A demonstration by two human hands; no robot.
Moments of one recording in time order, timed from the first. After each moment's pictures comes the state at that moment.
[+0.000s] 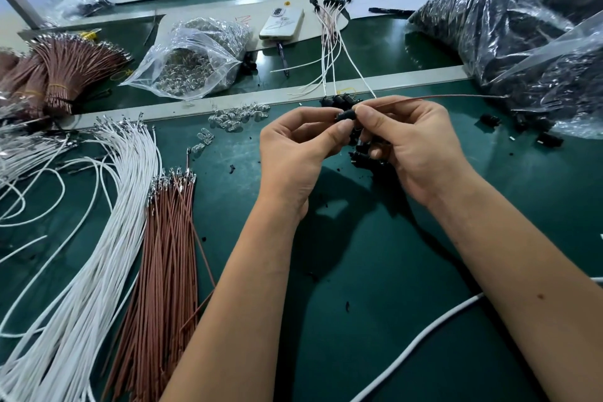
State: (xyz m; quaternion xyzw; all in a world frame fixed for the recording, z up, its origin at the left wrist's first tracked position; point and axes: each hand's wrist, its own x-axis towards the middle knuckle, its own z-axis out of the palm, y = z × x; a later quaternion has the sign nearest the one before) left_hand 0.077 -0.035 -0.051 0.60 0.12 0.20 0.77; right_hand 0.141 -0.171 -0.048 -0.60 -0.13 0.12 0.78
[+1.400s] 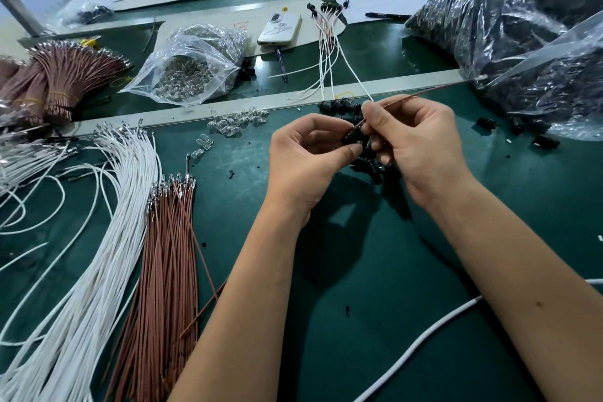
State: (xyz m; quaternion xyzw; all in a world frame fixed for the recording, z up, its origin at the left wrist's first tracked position) left_hand 0.077 -0.041 -0.054 0.66 0.08 0.18 0.72; right_hand 0.144 -0.174 -0.050 -0.63 -0.12 0.04 0.77
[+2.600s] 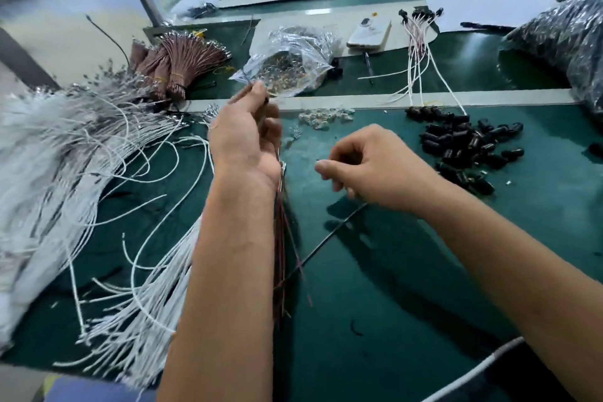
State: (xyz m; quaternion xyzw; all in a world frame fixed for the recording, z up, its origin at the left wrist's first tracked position) left_hand 0.019 0.074 0.011 0.33 0.29 0.33 0.83; right_hand 0.095 -0.078 -0.029 -0.81 -0.39 0.19 0.40
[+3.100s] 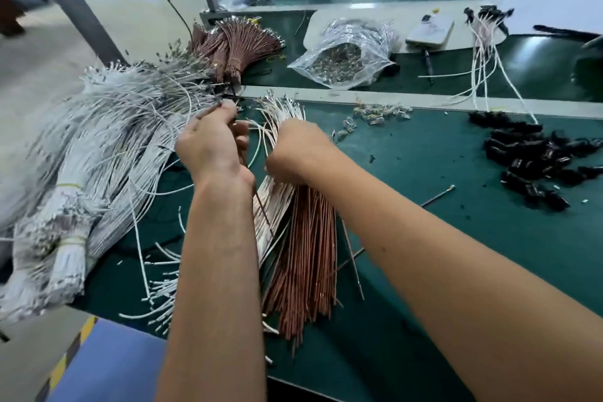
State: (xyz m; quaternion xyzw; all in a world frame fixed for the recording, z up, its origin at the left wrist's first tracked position) left_hand -0.053 0.140 0.001 0.35 0.43 0.48 0.68; right_hand 0.022 0.085 -0.012 -0.87 -0.39 0.19 0.22
